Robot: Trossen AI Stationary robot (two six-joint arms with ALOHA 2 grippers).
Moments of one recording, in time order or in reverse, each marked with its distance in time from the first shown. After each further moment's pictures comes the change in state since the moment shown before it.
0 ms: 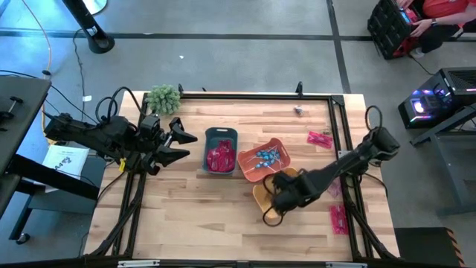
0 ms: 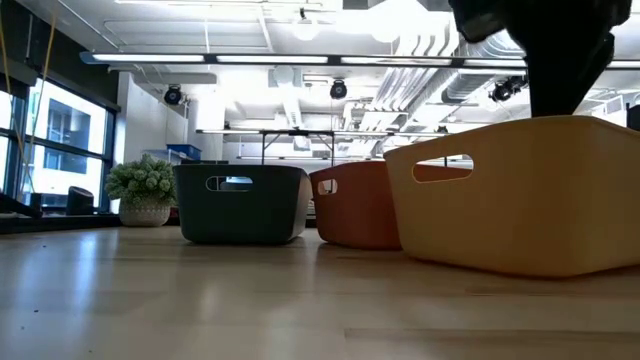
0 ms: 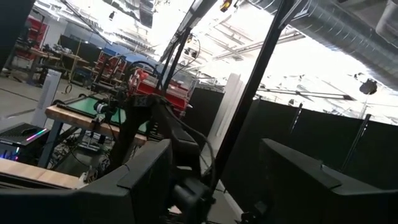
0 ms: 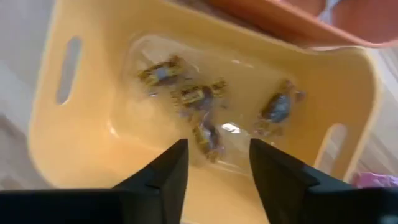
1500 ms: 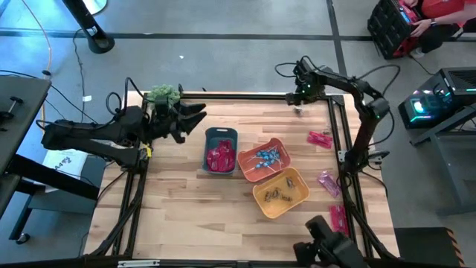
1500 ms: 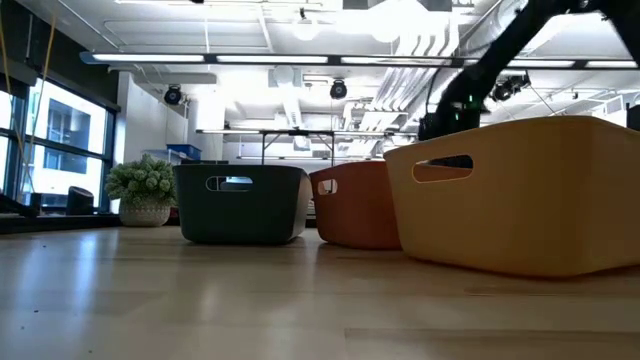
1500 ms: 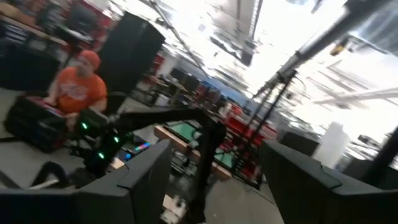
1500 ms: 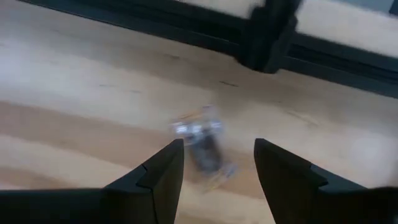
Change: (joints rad) left arm 0.246 0.082 0.001 0.039 -0.231 -0.106; right arm -1.518 0.163 -0.028 0.263 -0.217 -0.920
